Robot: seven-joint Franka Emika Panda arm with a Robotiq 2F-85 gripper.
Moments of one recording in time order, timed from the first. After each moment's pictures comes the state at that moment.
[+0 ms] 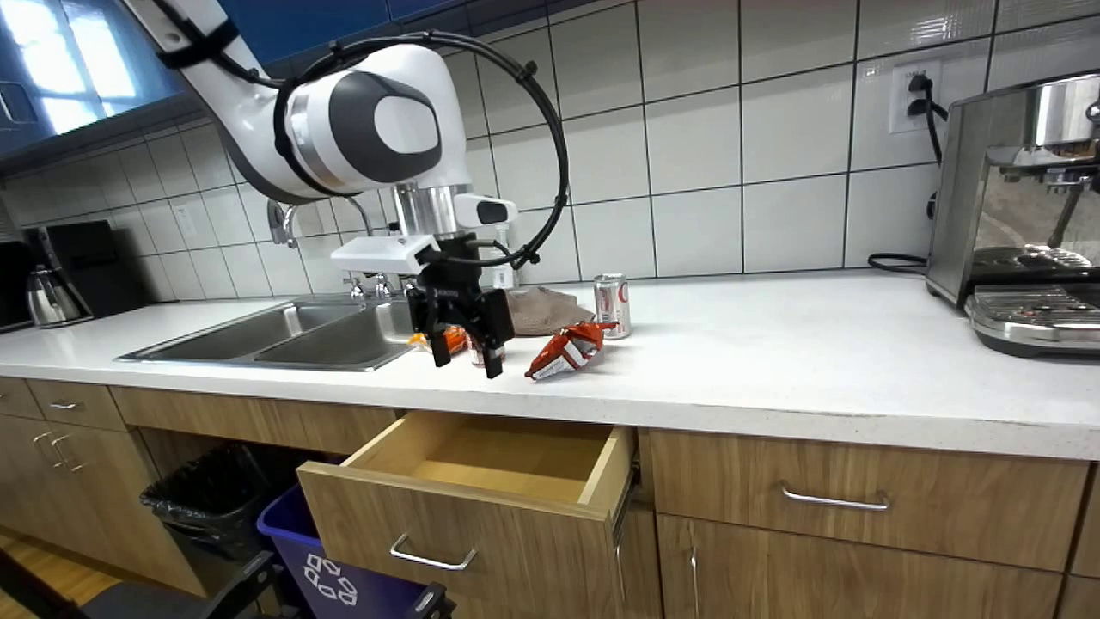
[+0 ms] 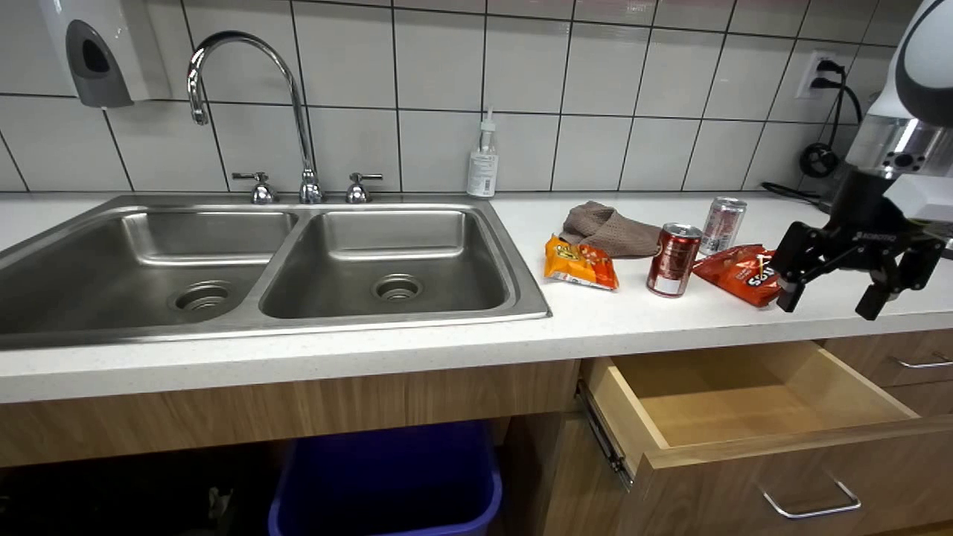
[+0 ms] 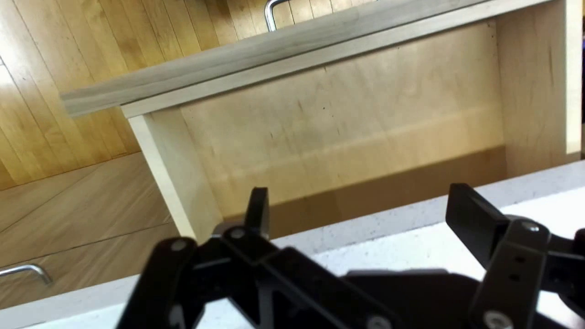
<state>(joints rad) -0.04 -0.04 -0.10 -2.60 0.01 2.57 0.12</state>
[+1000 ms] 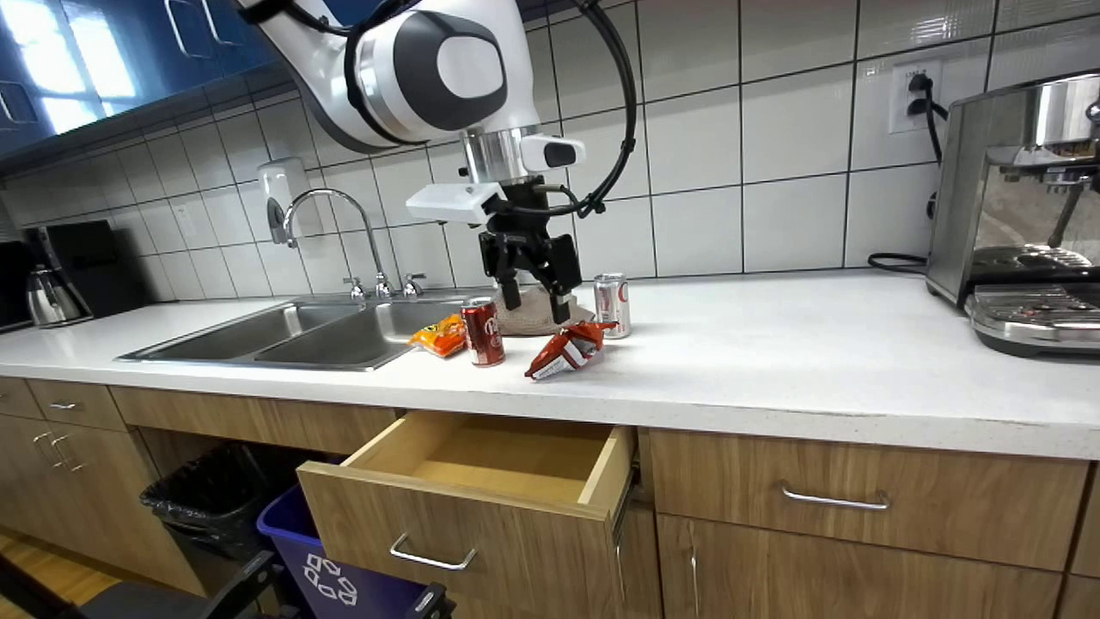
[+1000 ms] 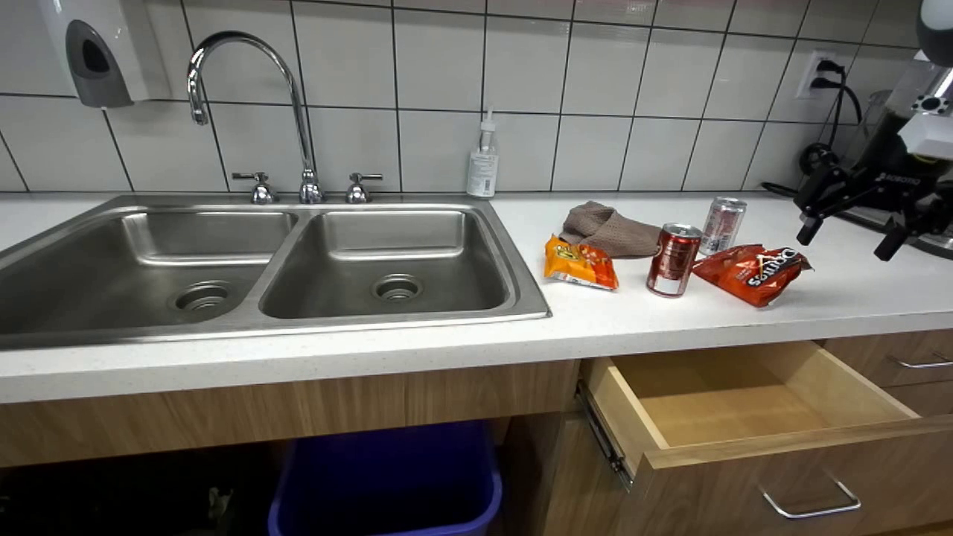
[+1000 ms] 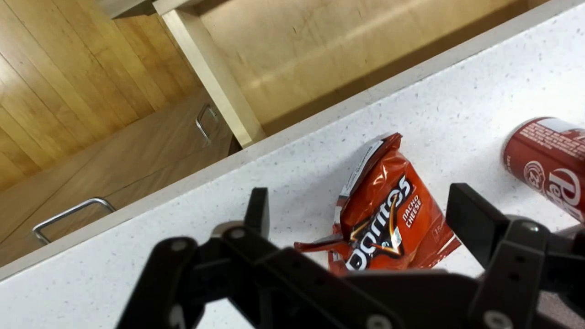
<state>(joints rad) -0.12 -0.01 -0.16 -2.45 0.06 2.57 0.12</state>
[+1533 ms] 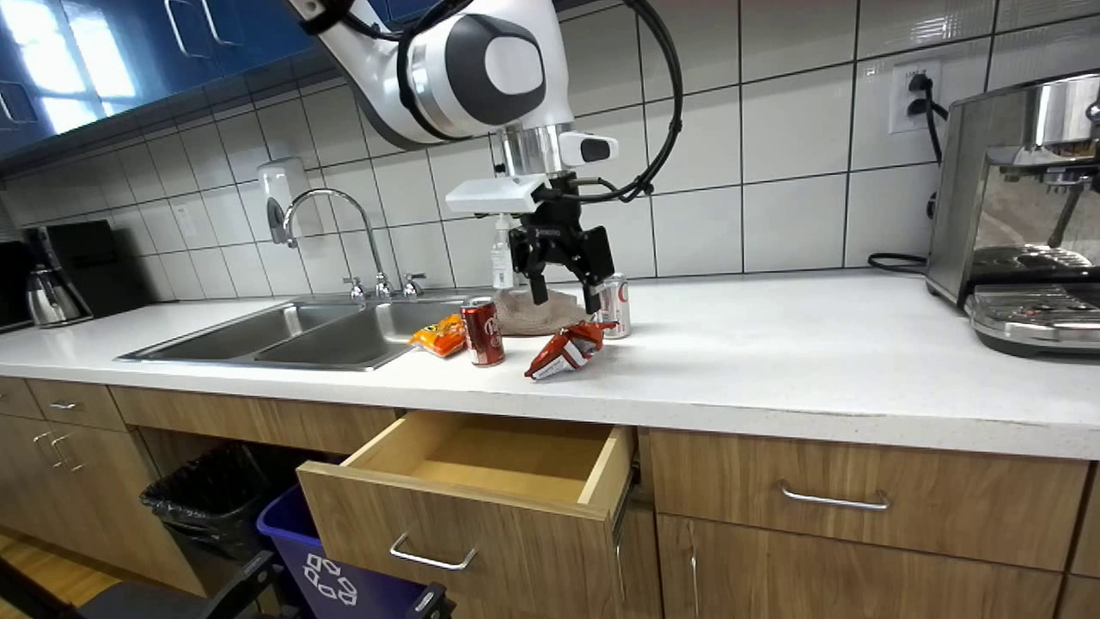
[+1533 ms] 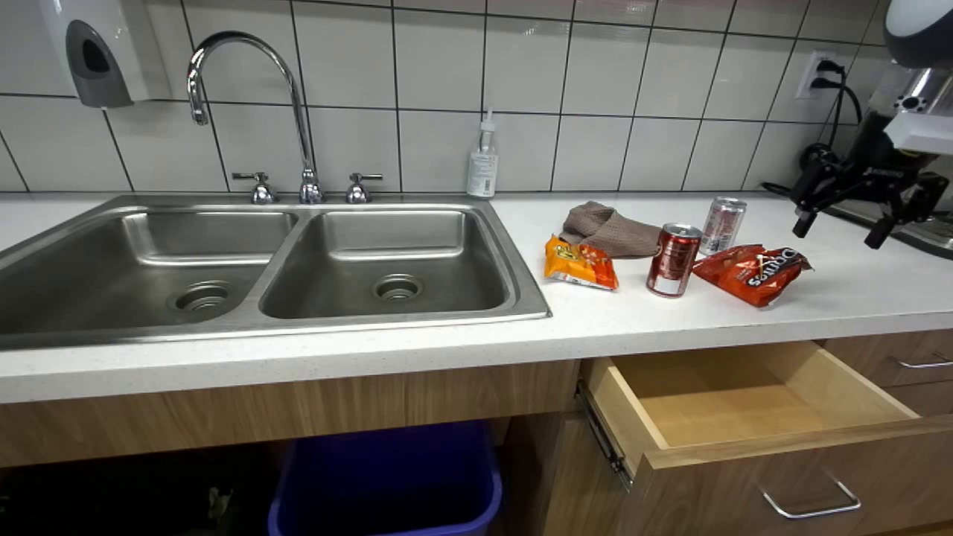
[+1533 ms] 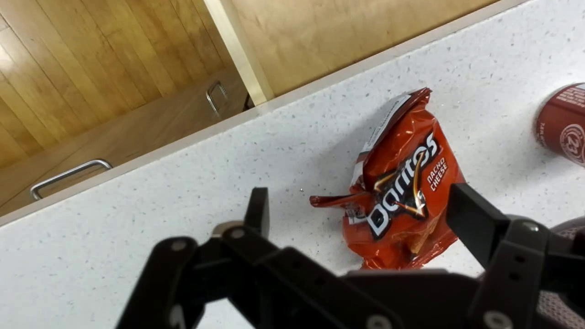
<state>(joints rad) -0.14 0.11 -0.17 -2.29 0.06 2.50 0.03</state>
